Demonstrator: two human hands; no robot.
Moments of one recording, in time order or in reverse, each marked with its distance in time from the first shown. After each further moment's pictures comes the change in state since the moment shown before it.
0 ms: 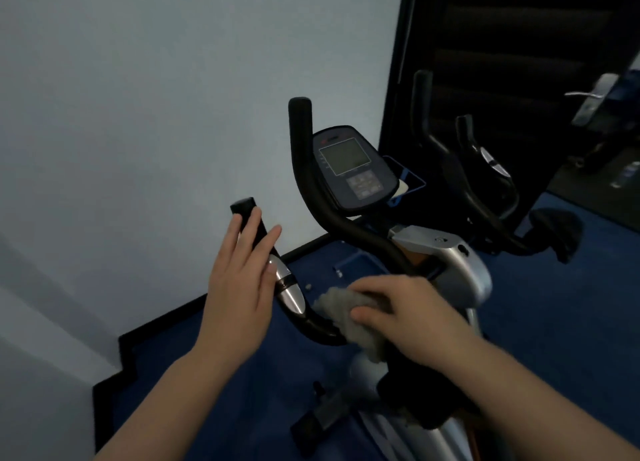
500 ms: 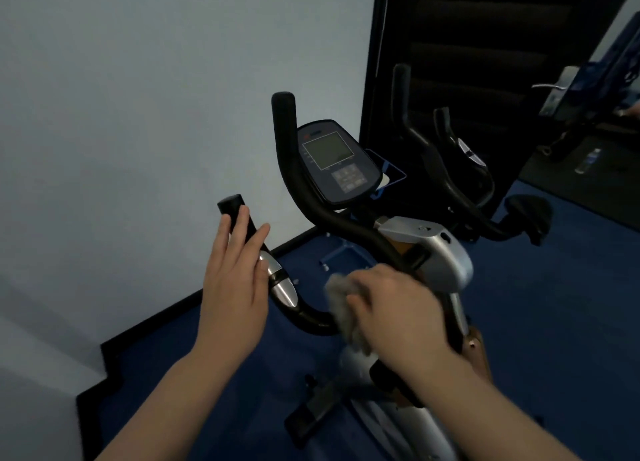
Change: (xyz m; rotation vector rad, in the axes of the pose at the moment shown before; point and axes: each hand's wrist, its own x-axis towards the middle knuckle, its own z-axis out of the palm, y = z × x) left_hand -0.001 0.002 0.004 -0.065 -0.004 -0.025; right_hand -0.012 -0.023 0.022 -0.252 0.206 0.156
